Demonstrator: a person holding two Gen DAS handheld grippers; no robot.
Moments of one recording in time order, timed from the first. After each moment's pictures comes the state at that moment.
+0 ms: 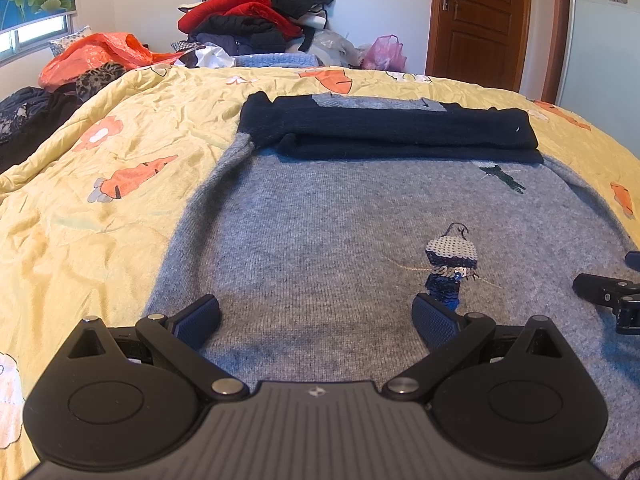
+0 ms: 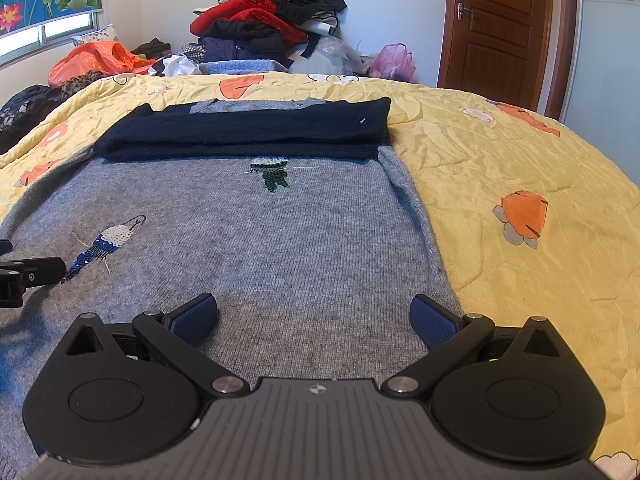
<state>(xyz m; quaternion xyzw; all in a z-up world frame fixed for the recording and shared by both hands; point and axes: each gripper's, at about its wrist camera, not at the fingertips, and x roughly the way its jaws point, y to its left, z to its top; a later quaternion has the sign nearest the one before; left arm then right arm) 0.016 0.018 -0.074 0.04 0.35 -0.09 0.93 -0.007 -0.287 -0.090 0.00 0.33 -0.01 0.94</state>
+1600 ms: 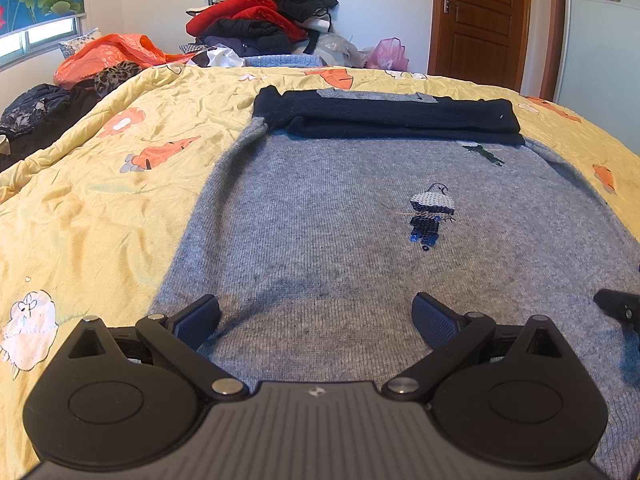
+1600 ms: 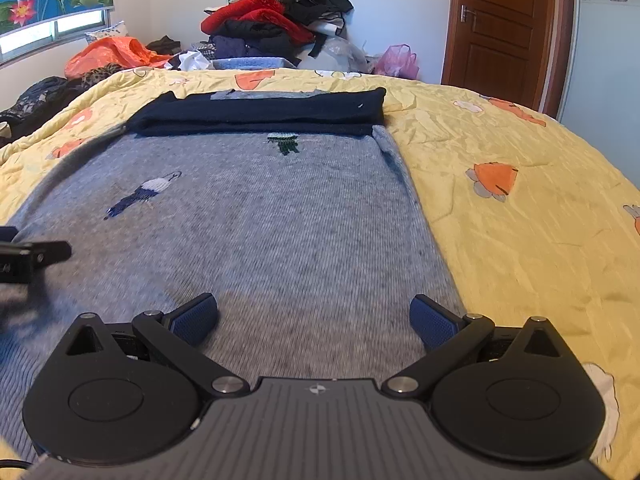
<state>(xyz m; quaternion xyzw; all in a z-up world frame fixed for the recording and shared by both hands) -0.041 0.028 -0.075 0.04 0.34 -0.09 0.94 -0.078 -0.286 -0.090 0.00 0.33 0.00 0.94</state>
